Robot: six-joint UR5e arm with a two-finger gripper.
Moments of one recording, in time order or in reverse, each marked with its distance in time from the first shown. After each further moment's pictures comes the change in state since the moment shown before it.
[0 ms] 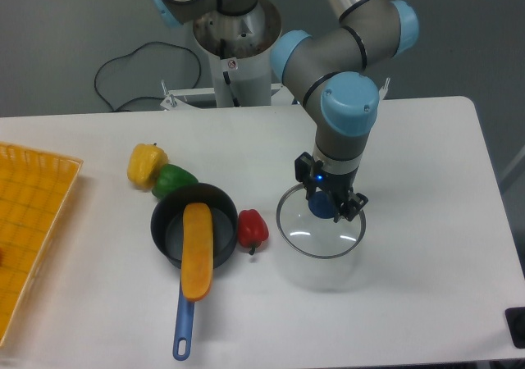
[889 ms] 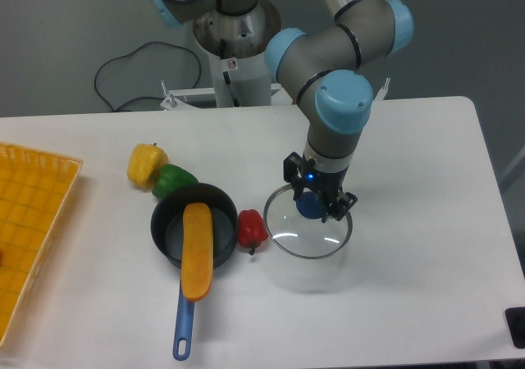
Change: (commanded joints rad) arm -0.011 0.060 -0.057 -0.002 -0.095 -0.066
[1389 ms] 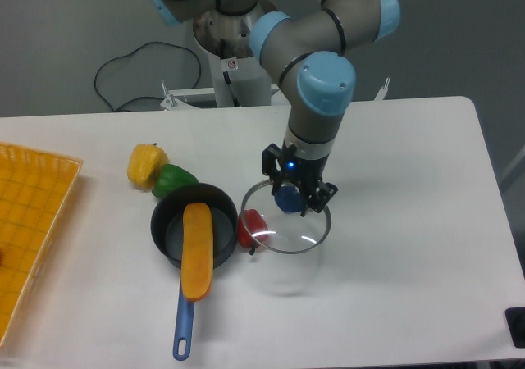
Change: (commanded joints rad) arm -0.078 0.045 -0.006 0.003 -0.063 -0.164
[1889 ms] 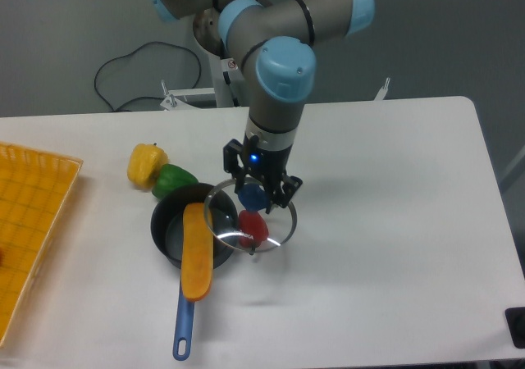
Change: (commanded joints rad) arm -0.066 0.074 -0.041 0.005 -0.015 -0.114
